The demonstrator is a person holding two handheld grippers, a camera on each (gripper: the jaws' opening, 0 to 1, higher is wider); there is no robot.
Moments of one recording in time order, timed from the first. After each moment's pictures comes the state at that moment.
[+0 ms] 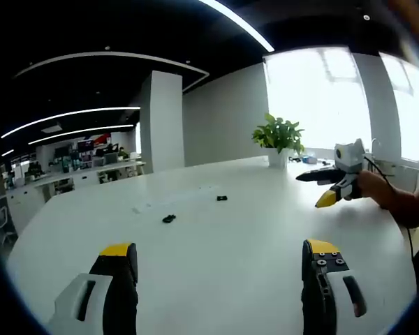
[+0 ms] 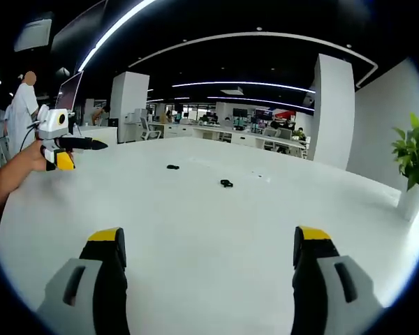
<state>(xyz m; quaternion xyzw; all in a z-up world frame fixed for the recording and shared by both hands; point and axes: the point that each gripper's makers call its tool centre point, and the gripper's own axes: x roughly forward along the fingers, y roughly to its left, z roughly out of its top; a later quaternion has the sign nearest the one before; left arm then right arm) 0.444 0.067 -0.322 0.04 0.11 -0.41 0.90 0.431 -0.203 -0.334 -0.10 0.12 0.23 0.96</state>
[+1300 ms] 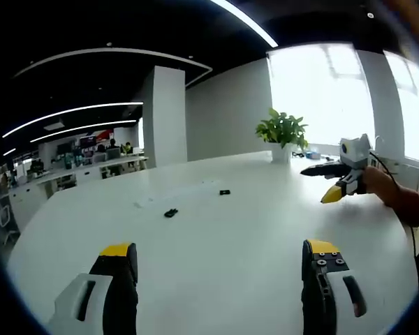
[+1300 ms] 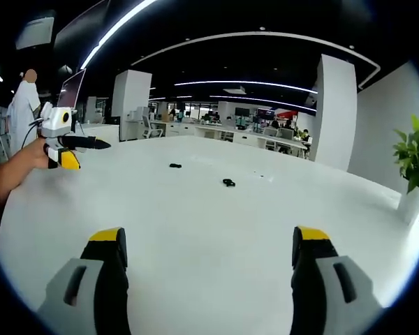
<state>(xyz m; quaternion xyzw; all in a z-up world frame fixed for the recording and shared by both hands) 0.447 0.066 -0.330 0.05 0.13 -0.40 0.90 0.424 -0.198 -0.330 -0.11 0.12 0.24 0.96</state>
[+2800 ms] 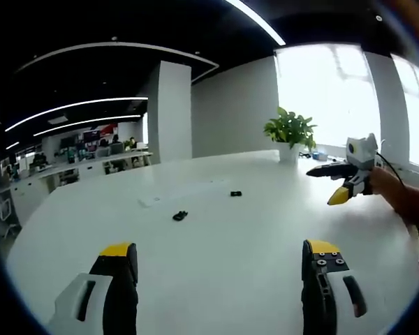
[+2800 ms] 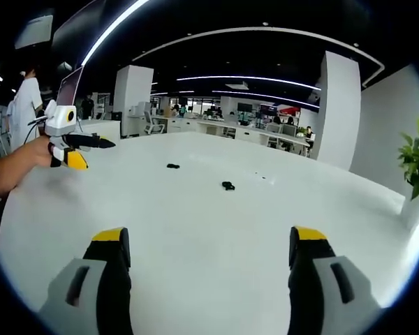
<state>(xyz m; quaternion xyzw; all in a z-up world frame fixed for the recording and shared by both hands) 0.477 0.065 -0.325 0.04 0.14 -0.39 0.91 0.445 -0.196 -0.327 -0.11 0.13 0.24 0.95</state>
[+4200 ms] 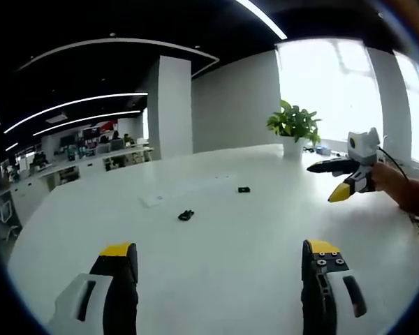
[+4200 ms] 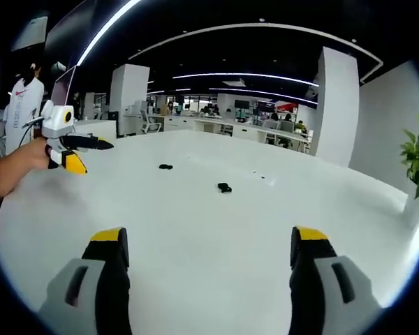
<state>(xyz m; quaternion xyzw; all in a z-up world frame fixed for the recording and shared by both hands) 0.501 0.060 -0.332 0.05 0.16 -0.39 0.91 0.475 -0.194 -0.330 -0.11 0.14 0.24 0.95</state>
